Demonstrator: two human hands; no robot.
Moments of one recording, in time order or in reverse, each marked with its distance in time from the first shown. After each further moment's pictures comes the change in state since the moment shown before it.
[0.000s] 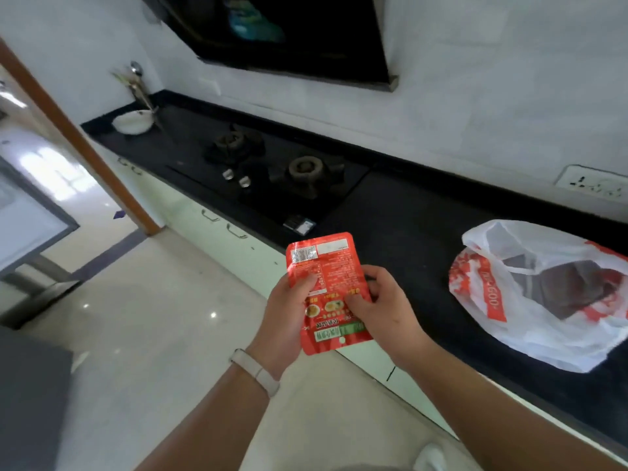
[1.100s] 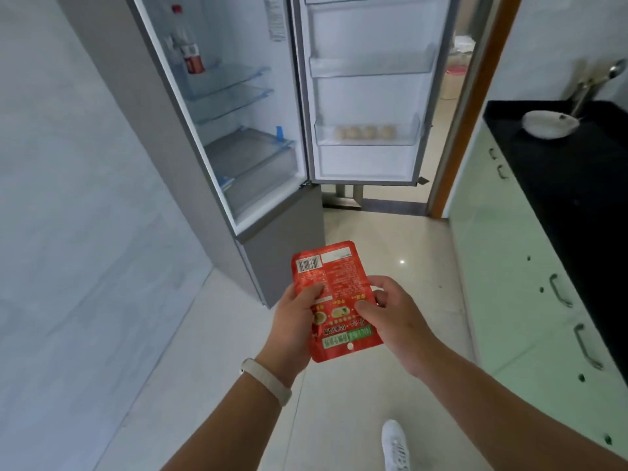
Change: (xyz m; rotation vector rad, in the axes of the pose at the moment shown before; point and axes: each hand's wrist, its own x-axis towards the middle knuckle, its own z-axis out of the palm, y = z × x) left_hand -0.119 0.046 -0.456 -0.617 0.985 0.244; right_hand 0.018 -0.071 0.534 -0.253 -1.111 -0.115
